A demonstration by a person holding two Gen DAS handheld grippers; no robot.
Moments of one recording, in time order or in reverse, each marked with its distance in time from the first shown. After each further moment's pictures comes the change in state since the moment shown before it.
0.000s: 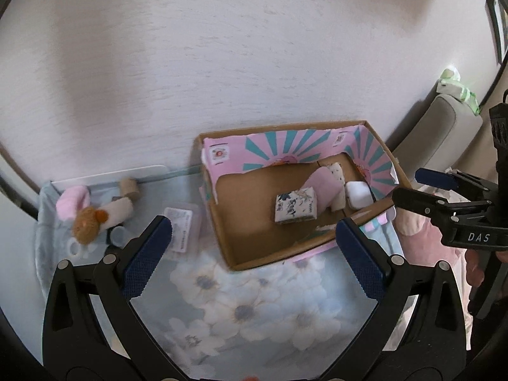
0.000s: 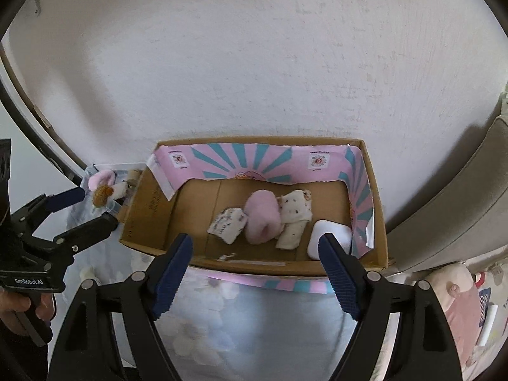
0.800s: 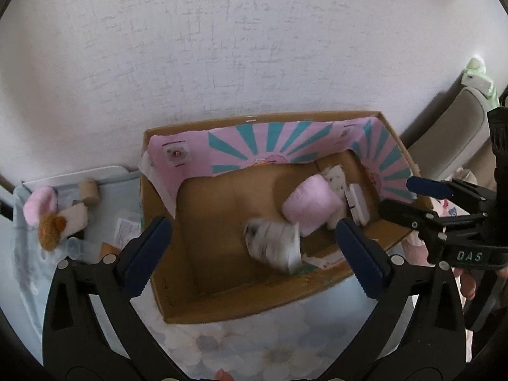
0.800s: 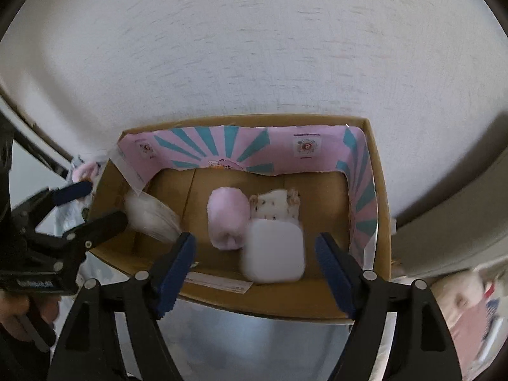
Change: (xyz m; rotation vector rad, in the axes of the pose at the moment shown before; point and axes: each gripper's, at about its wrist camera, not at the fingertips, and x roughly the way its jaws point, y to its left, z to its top) left arm 0.077 -0.045 0.028 -0.022 0.086 0.035; right arm 0.061 -0.055 0.013 0.018 0.097 0.059
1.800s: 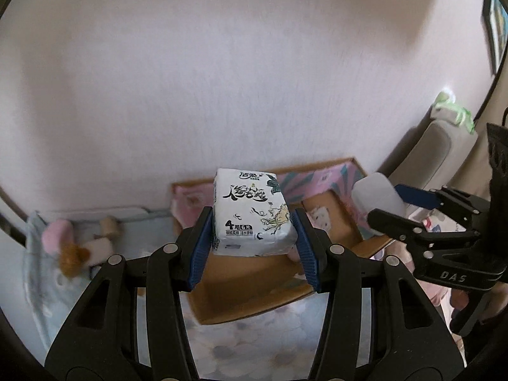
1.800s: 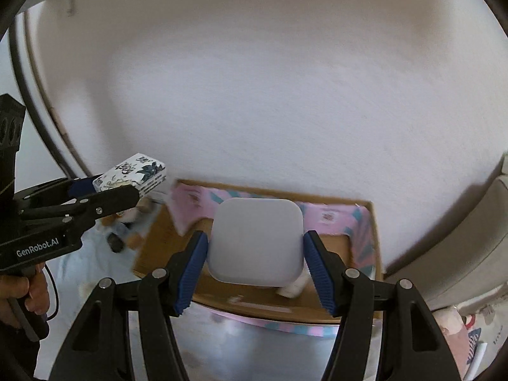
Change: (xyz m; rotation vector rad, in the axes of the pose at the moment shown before) left arm -0.061 0.020 0.015 0.016 -0.169 -0.065; right arm -0.069 0.073 0.002 -0.135 -0.237 -0.067
